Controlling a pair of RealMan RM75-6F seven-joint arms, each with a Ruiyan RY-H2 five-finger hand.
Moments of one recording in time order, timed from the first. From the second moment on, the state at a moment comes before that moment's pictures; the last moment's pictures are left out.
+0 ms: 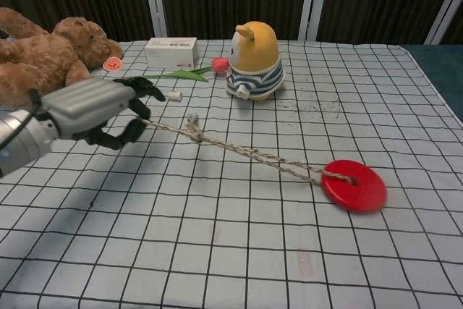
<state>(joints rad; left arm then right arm) -0.65 -1.60 -0.09 -1.28 1.44 1.09 0.27 0.04 -1.12 0.13 -1.52 -1.42 1.51 0.04</state>
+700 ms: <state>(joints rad) -0.29 -1.05 -0.14 -1.42 1.16 1.38 0.27 0.05 -1.14 0.12 -1.53 -1.45 1.51 0.03</state>
